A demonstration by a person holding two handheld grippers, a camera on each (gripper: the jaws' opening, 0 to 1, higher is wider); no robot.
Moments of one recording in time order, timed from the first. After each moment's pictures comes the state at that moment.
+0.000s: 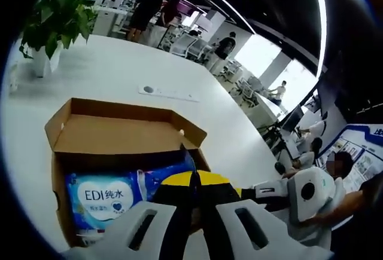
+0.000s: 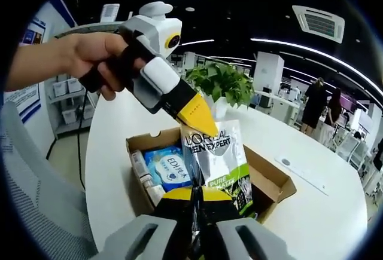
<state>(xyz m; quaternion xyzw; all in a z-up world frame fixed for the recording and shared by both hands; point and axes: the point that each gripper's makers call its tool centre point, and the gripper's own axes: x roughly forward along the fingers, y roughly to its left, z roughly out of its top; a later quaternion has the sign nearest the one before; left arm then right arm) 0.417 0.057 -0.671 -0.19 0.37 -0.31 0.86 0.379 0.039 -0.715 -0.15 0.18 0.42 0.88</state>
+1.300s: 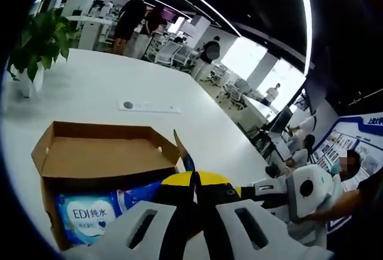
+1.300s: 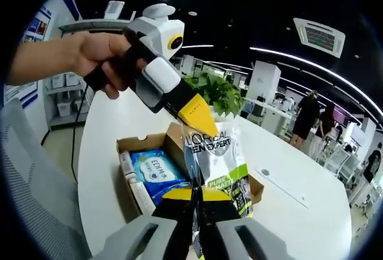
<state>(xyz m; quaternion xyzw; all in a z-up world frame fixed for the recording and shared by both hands) 0.427 0.014 -0.637 -0.18 0.33 -0.35 0.86 0.392 -0.003 -0.682 -0.19 0.15 0.40 0.89</state>
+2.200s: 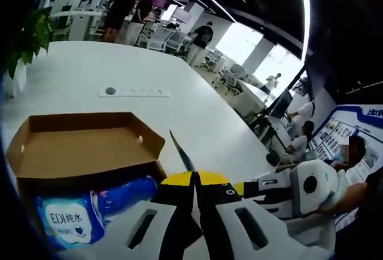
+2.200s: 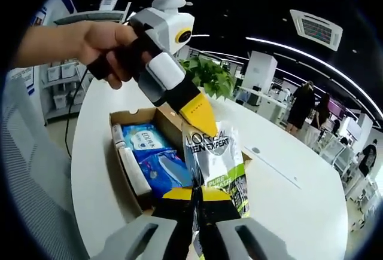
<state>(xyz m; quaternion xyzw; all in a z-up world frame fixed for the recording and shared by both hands) 0.428 -0.044 -0.679 -0.15 0.37 -0.37 0.84 0.391 -0.063 -0.722 -0.20 0.18 0.38 0.89</state>
